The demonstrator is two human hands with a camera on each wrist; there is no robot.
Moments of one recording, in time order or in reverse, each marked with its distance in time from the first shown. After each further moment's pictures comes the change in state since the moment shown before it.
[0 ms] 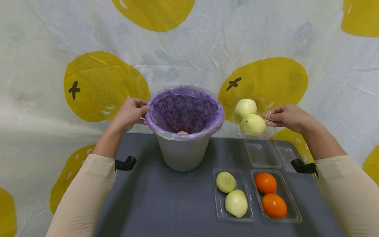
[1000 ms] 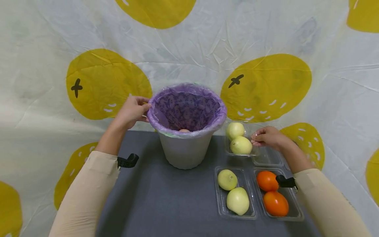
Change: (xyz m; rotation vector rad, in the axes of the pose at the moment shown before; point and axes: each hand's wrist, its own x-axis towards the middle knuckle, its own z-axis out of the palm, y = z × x) left_hand 0.005 -0.001 0.002 0.001 0.026 -0.007; right_hand 0.031 0.076 0.070 0.043 -0.075 0.039
